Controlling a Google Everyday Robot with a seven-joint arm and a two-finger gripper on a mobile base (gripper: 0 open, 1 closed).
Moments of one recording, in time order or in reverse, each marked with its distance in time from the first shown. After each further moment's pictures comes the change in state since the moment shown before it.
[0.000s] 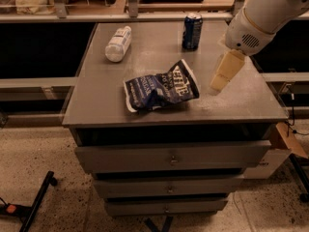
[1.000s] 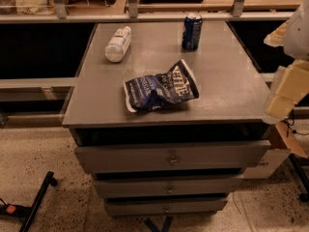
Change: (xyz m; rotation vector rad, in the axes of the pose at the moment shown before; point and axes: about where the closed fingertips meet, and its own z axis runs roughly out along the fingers) arm 0.051 0.091 -0.101 0.087 0.158 -0.067
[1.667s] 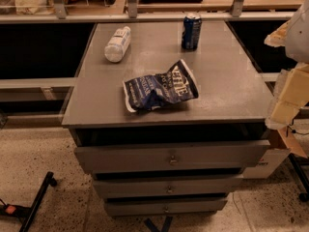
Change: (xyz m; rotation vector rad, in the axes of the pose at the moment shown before) arm 0.001 0.012 -0.007 0.011 0.031 -0.033
